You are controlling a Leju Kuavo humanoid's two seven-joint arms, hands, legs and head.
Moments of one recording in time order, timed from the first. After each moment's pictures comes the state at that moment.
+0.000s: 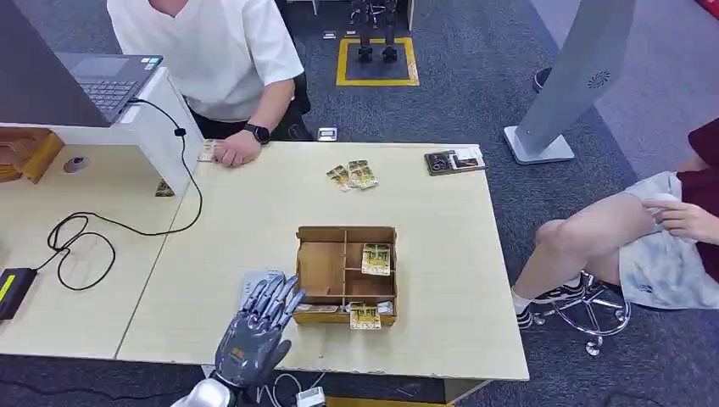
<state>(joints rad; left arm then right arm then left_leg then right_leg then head) -0.06 0.26 -0.63 -1.41 -1.44 0.50 0.19 -0.04 0.11 1.39 0.02 -1.55 -0.26 -0.02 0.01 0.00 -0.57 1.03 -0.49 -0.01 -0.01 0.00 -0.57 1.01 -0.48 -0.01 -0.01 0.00</state>
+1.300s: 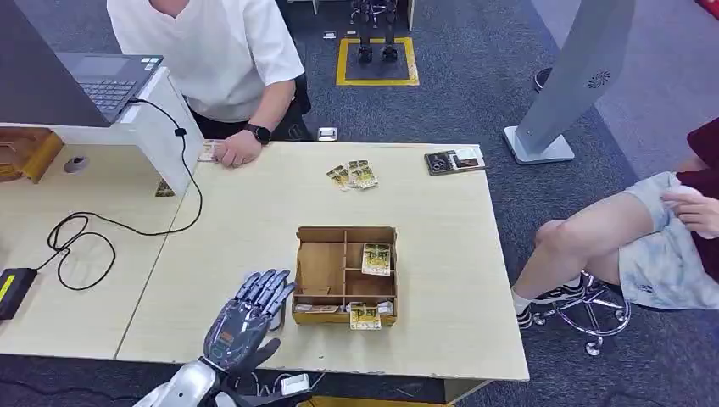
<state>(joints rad) -0.11 0.37 -0.66 -1.52 -1.23 0.32 0.11 -0.04 0.11 1.38 0.02 -1.55 -0.24 -0.02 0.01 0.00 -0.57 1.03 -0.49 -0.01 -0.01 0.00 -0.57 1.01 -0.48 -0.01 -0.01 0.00</state>
